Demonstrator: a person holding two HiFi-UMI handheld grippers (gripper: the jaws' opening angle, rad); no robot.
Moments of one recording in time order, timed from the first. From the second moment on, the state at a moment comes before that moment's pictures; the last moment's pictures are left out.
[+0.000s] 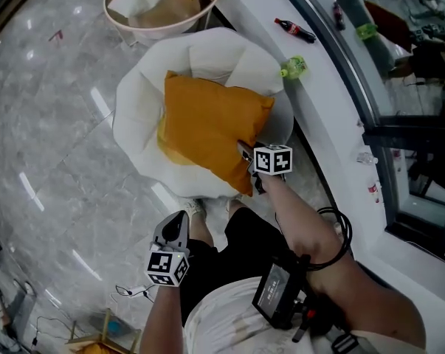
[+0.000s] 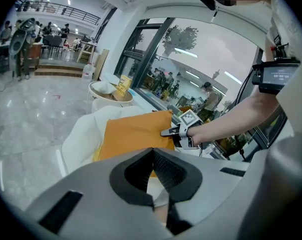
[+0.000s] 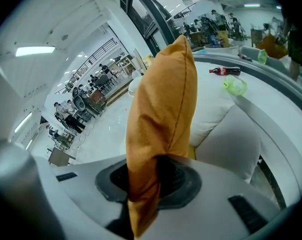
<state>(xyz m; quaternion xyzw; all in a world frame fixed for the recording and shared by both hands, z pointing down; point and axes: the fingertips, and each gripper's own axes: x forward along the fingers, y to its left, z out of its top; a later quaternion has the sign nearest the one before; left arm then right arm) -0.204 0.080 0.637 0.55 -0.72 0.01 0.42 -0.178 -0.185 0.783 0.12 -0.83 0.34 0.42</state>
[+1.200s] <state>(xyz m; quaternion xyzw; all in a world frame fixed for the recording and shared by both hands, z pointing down) -0.259 0.118 0.582 0.56 -0.74 -0.01 0.37 -0.171 -0.150 0.585 -0.09 -0.86 0.09 0.50</state>
